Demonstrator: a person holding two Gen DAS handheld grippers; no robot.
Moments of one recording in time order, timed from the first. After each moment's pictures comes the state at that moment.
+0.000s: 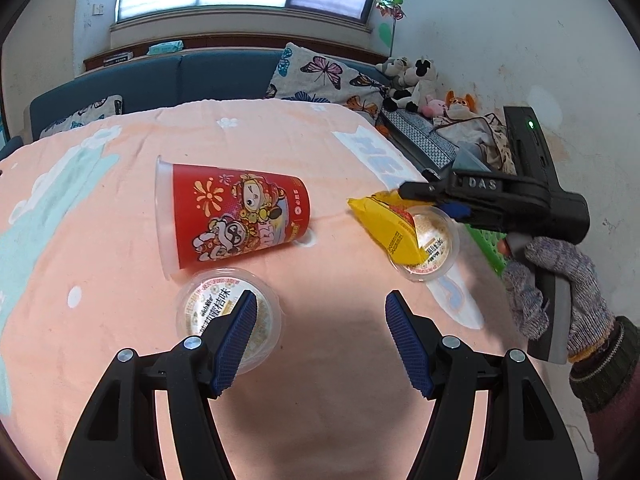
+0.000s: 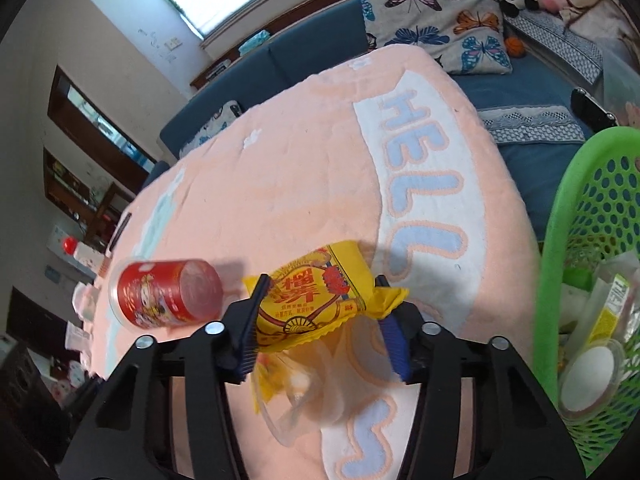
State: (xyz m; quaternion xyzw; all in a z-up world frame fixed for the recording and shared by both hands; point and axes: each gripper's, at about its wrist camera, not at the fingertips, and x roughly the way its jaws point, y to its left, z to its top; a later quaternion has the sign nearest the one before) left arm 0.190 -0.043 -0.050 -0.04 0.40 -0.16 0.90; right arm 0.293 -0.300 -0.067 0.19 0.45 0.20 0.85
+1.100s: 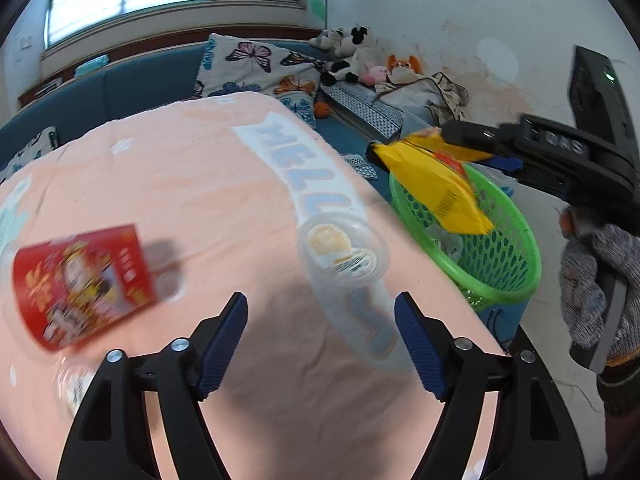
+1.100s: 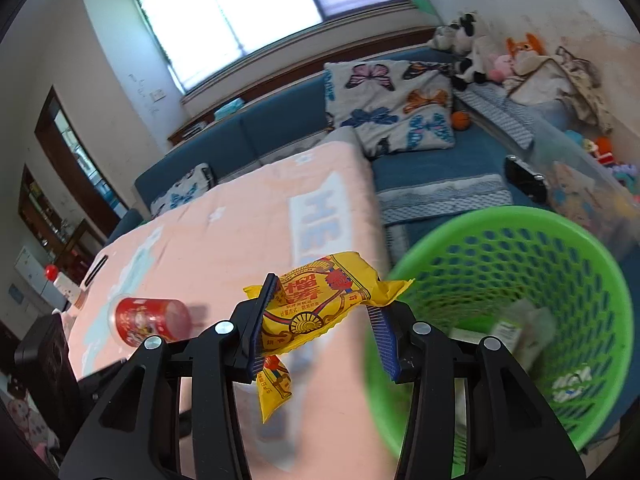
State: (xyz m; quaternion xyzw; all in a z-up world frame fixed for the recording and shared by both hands) left arm 0.236 -0.151 -0.054 0.02 0.42 -0.25 0.87; right arm 0.237 -0.396 -0.001 0.16 0.35 0.11 0.92
